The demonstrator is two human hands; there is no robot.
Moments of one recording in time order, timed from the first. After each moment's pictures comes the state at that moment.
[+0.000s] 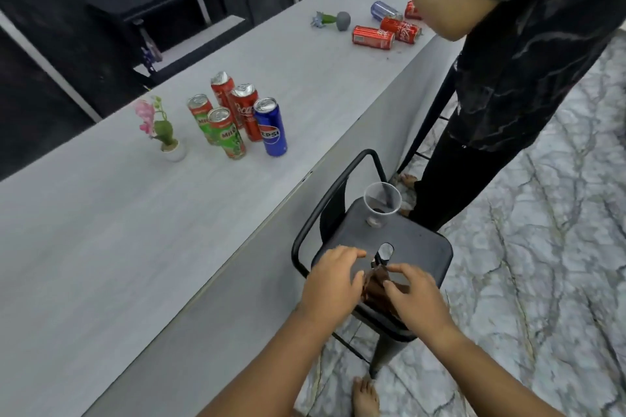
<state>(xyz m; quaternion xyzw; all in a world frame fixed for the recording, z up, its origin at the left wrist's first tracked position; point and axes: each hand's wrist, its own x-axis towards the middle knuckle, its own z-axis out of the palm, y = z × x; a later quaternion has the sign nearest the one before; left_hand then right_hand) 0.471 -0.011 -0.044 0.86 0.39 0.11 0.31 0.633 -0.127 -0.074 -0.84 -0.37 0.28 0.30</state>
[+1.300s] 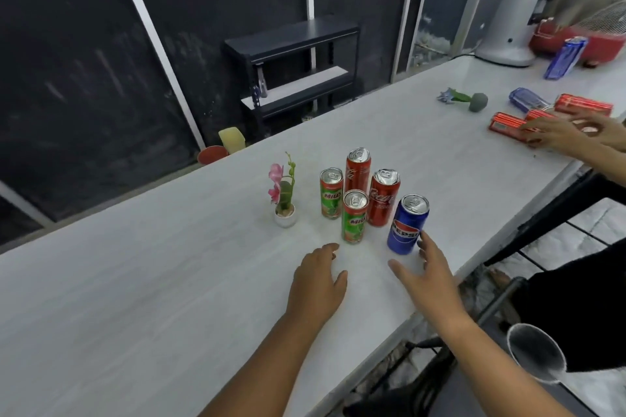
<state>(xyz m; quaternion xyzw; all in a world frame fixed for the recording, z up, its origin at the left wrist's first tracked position) 0.336 0.270 -0.017 0.74 0.58 0.20 0.27 0.562 0.213 -0.012 -0.74 -0.43 0.30 0.42</state>
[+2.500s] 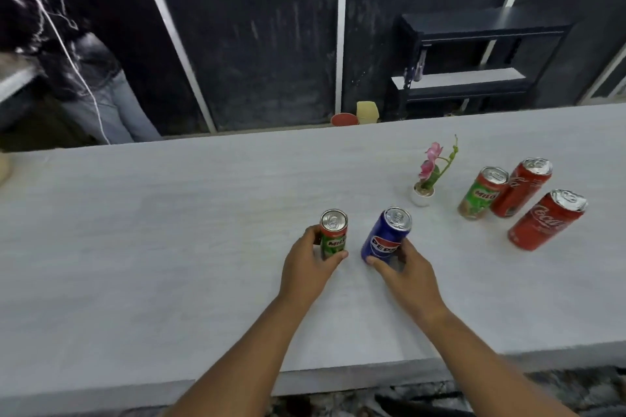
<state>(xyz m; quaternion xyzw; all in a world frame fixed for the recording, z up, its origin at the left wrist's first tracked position) 0.144 0.179 -0.016 0.47 0.73 0.41 0.29 0.360 0.233 -0.031 -0.54 -0.65 0.42 0.33</state>
